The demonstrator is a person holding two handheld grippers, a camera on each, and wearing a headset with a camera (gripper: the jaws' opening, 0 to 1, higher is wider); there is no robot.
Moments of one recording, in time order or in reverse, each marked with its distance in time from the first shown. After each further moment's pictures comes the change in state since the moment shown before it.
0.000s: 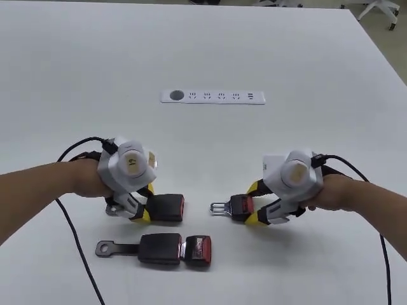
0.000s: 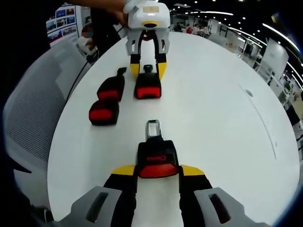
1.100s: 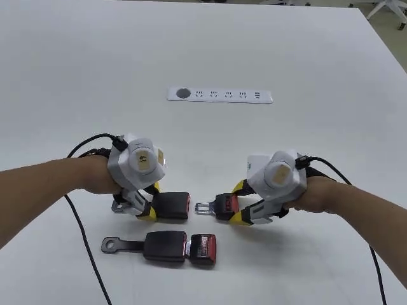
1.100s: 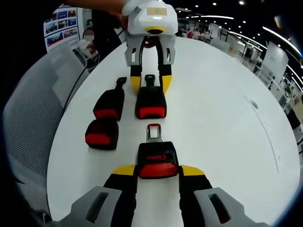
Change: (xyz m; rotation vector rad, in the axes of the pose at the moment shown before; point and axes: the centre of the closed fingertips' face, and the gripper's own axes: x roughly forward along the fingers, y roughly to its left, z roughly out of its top) left arm 0.001 -0.001 0.000 -0.023 0.016 0.008; right arm 0.026 0.003 0.035 -0.011 -0.045 0.003
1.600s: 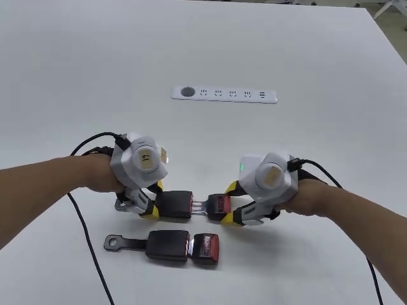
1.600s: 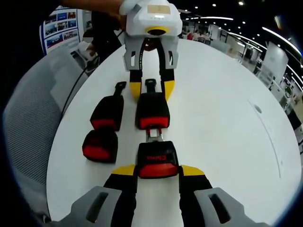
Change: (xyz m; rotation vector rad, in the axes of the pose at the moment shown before) left arm -0.001 0.000 0.001 -0.006 -0.014 0.000; right arm 0.013 0.005 0.016 0.008 -0.017 0.004
